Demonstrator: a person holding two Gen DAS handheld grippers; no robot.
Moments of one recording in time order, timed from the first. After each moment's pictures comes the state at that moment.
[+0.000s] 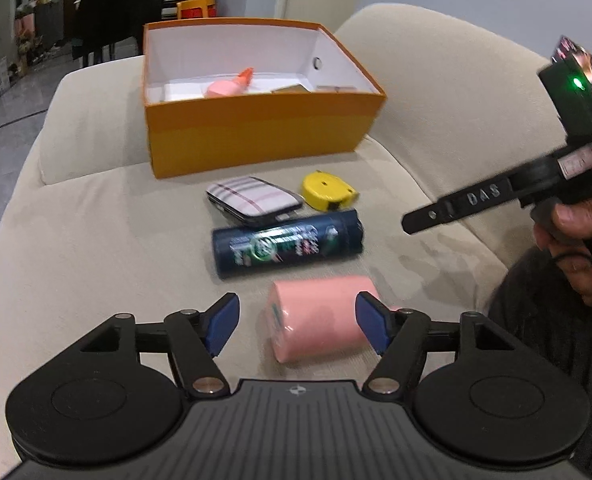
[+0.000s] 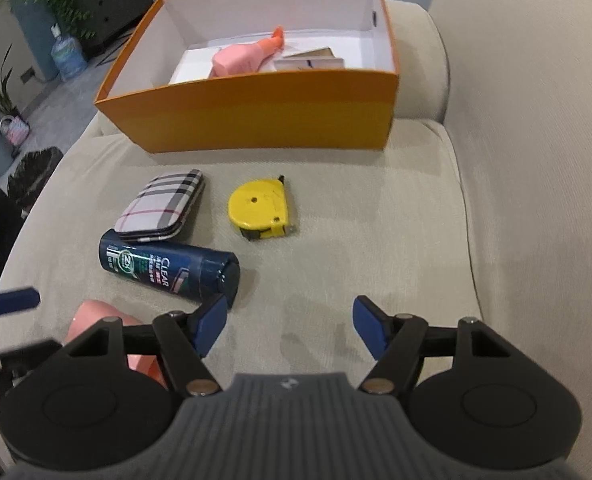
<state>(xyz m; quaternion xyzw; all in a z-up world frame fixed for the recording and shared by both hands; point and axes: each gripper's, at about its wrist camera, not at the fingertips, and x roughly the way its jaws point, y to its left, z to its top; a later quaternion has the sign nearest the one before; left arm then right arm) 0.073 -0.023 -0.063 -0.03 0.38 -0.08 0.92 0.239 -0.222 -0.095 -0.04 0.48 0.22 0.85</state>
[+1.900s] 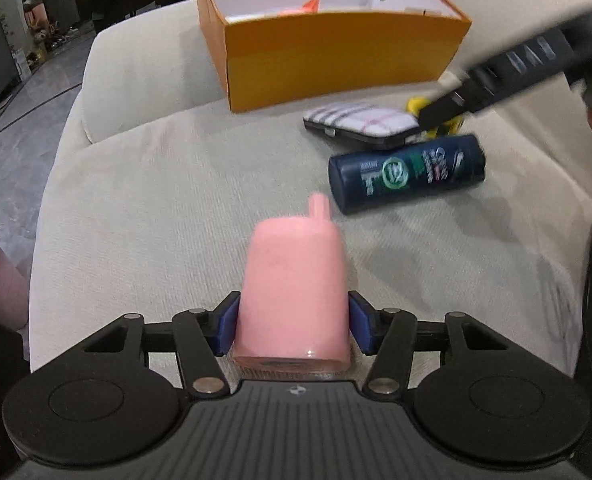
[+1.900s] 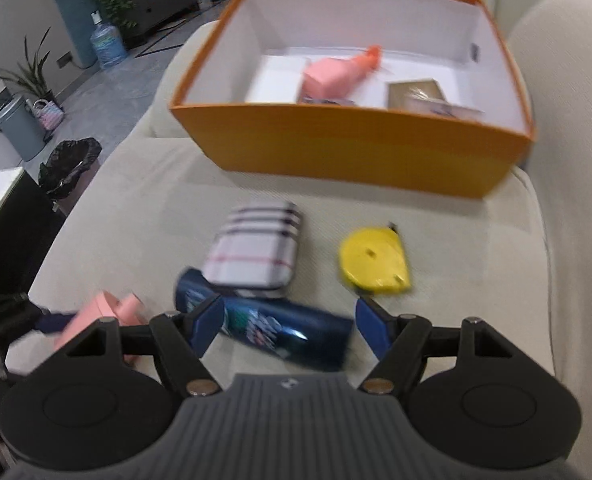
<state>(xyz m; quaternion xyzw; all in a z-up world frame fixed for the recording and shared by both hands) 0.084 0.036 -0.105 0.03 0.46 -0.03 0.88 0.249 -0.125 -0.086 -0.07 0.47 0.28 0.84</state>
